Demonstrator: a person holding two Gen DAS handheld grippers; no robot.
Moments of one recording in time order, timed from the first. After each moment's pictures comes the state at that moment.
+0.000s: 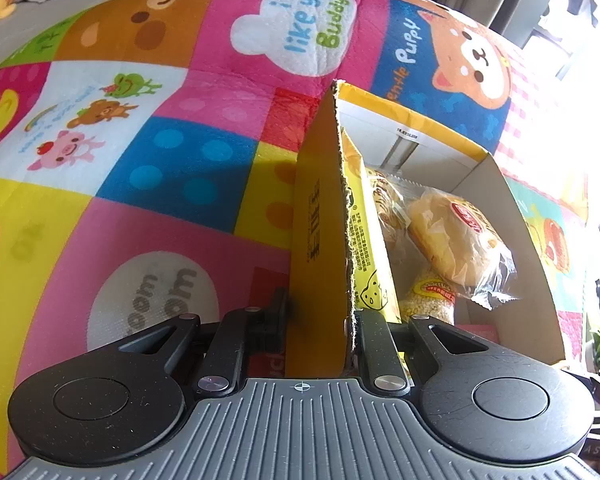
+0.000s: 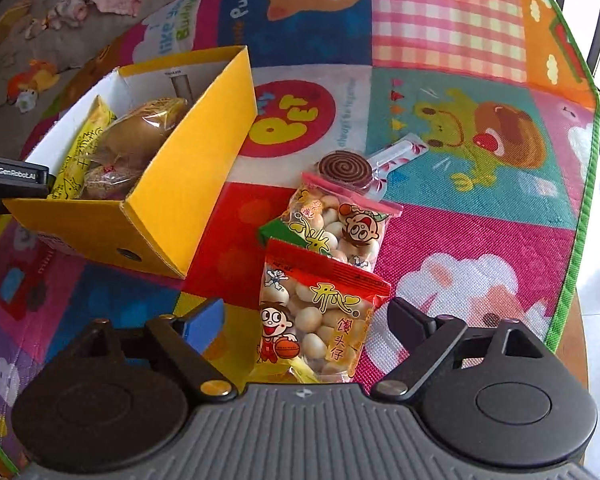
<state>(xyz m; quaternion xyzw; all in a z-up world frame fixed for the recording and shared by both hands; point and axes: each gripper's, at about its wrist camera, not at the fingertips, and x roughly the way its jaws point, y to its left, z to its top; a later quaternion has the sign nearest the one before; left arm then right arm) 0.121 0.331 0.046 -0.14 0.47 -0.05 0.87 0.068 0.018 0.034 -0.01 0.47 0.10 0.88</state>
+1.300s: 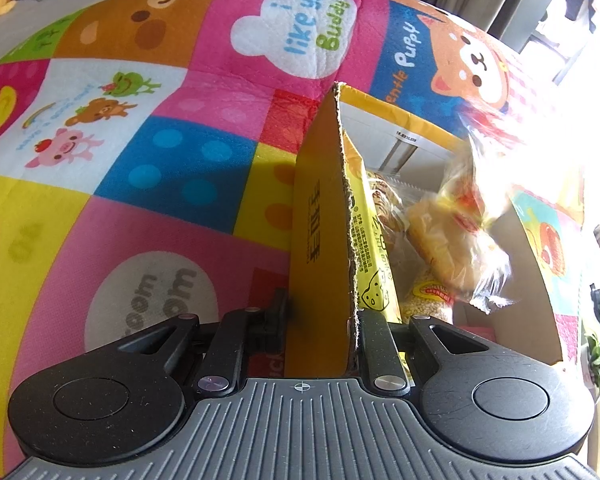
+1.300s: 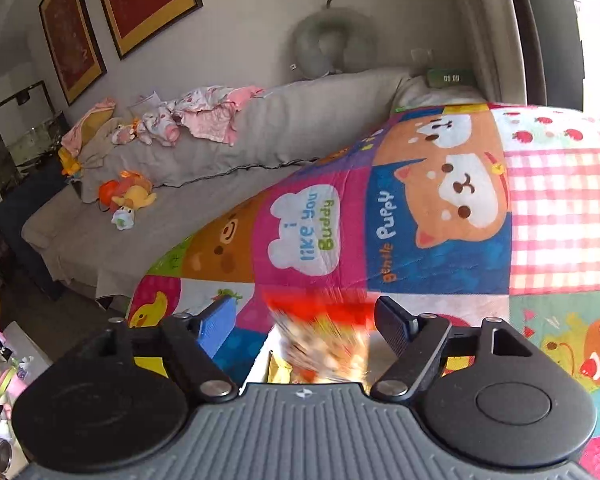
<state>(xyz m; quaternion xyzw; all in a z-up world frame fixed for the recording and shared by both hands) 0.120 0.334 0.044 -0.15 0.46 -0.06 0.87 0.144 0.102 0.197 0.08 0.33 0.23 0.91</state>
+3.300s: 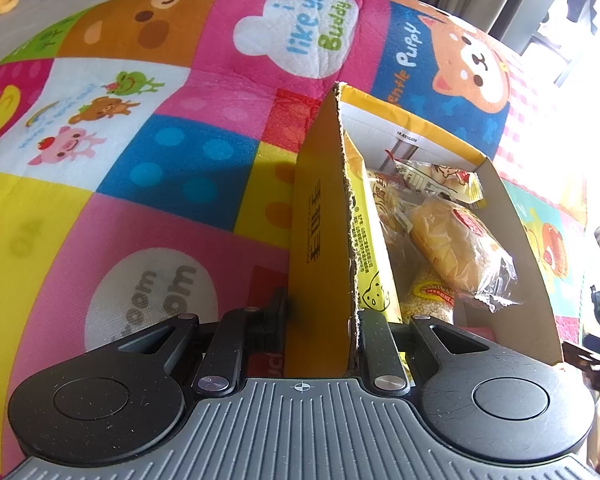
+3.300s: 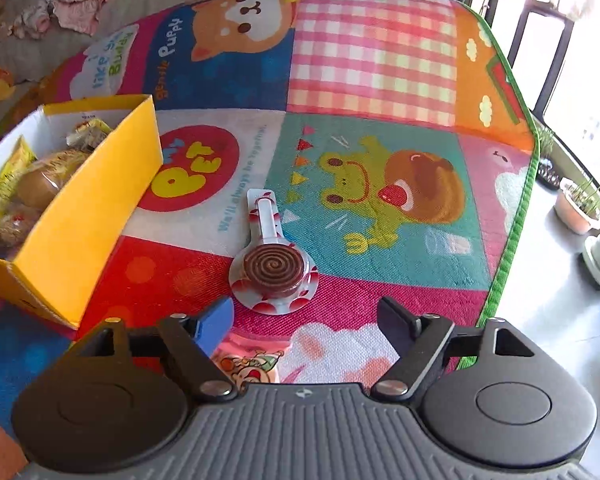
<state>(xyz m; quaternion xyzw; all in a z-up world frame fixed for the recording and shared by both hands) 0.118 0.335 0.044 -0.15 0.46 -0.06 0.87 0.085 -0.037 0.050 -0.04 0.42 0.04 0.91</state>
